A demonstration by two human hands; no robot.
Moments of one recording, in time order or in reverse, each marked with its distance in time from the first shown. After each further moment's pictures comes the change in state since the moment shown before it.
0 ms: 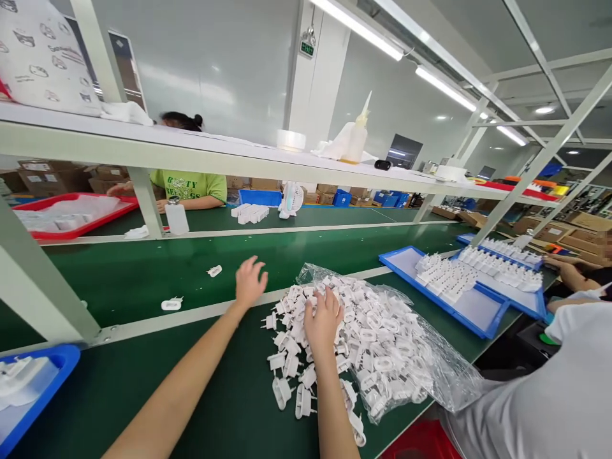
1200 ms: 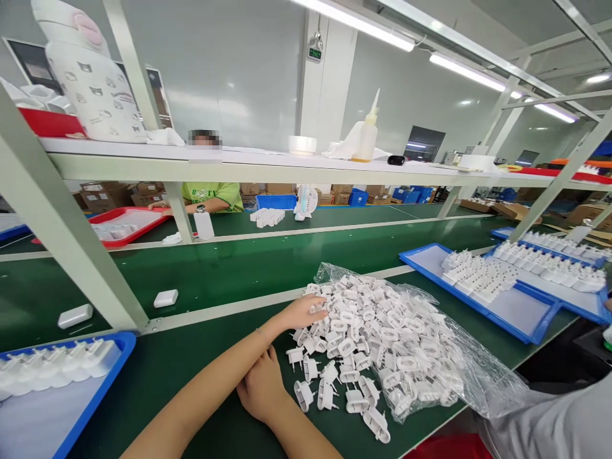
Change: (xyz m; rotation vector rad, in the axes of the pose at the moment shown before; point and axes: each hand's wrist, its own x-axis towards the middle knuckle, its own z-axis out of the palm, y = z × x) left_hand -0.064 0.073 0.022 -0.160 -0.720 0.161; right_hand -0.135 -0.088 0.048 0.114 -0.678 -0.616
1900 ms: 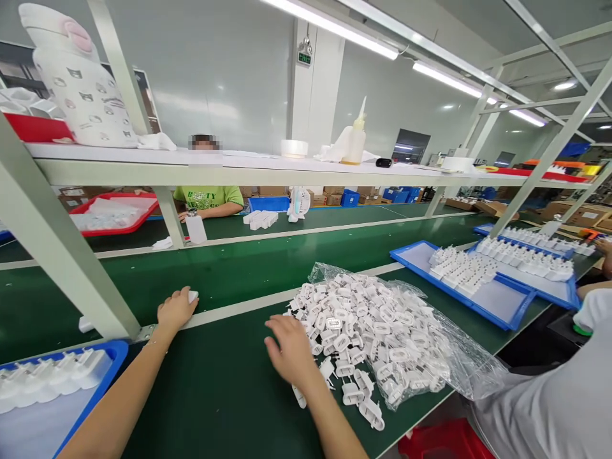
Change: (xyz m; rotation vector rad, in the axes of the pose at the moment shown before) left_hand -0.141 -0.114 -0.230 1.097 0.326 -0.907; right_hand 0.001 0.033 -0.079 0.007 0.198 0.093
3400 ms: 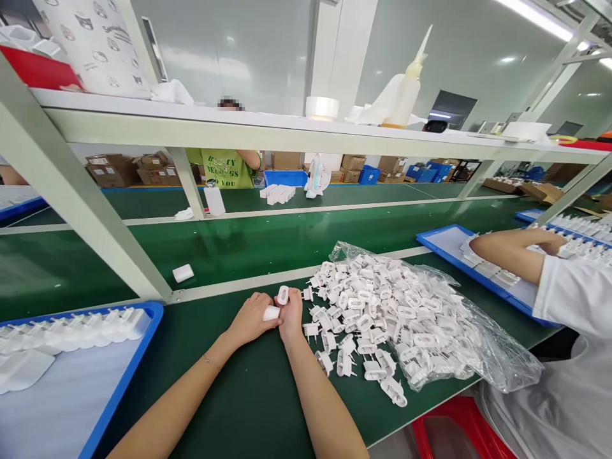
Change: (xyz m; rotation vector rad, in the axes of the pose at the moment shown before) left_hand -0.140 0.103 -0.010 -0.271 -0.184 0.678; right_hand 0.050 -0.004 0.121 1.533 0.573 0.740
